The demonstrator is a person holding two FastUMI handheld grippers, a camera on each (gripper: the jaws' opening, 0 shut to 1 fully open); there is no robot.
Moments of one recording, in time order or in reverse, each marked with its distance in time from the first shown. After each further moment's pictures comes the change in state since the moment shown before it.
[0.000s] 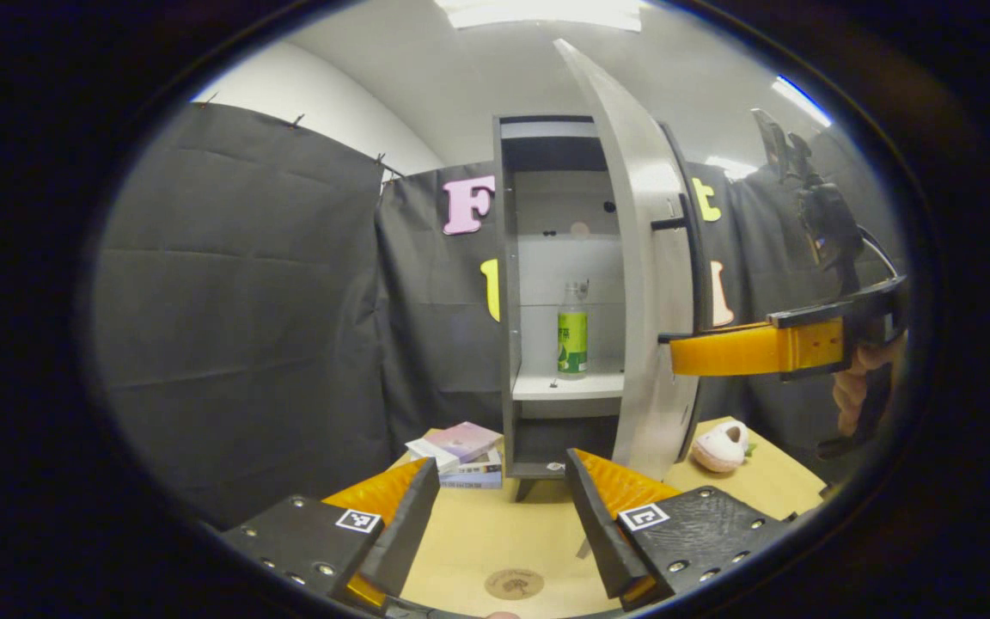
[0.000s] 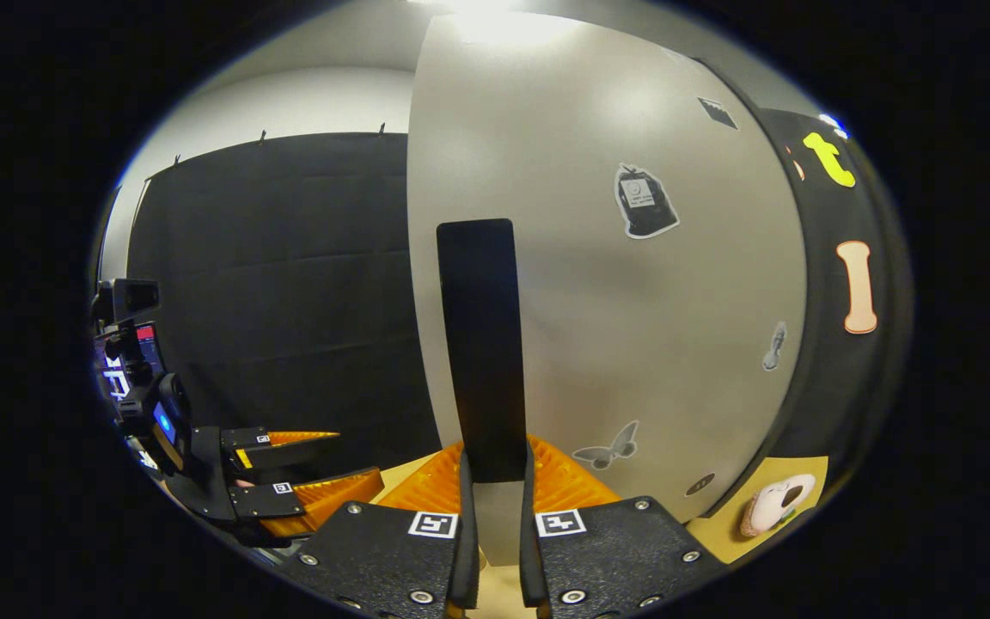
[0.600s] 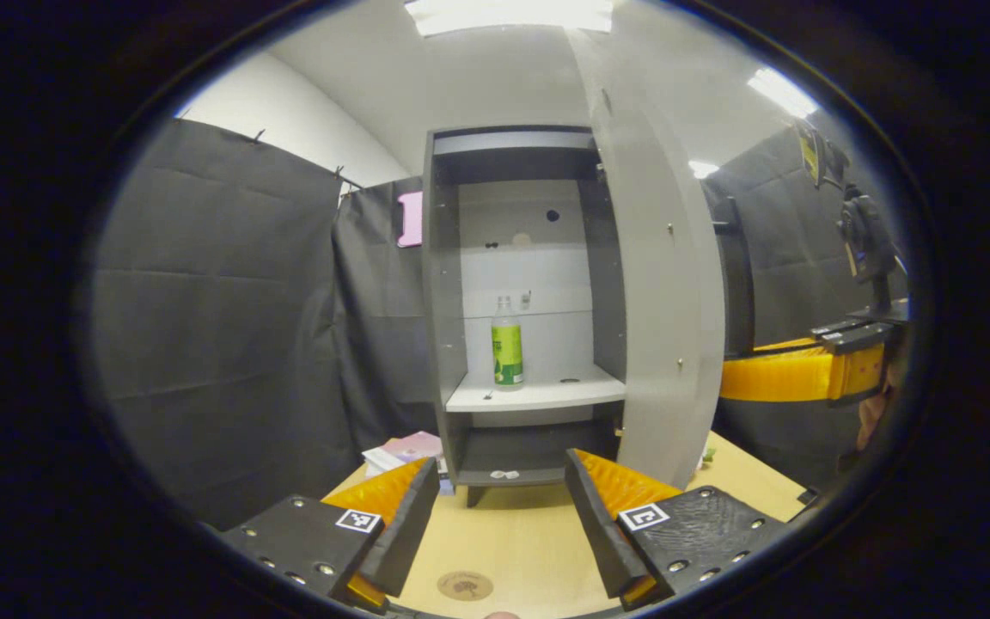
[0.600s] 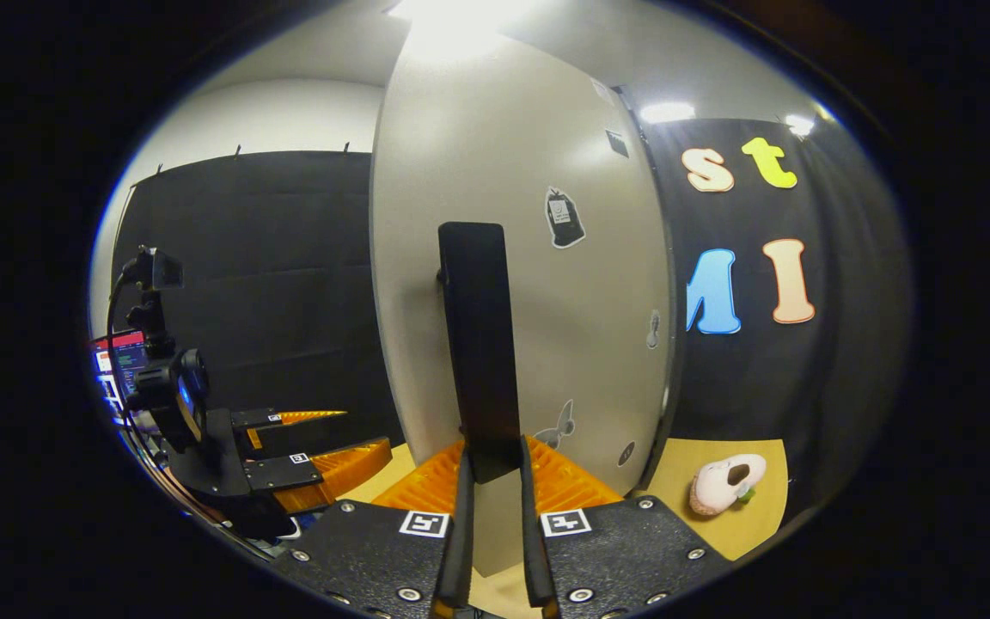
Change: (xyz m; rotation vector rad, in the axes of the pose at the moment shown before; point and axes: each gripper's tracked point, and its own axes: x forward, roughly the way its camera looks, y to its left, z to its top) left arm -0.013 -0.099 0.029 0.039 -0.037 -0.112; right arm -0.035 -0.023 -0.004 0.013 -0.042 -0.164
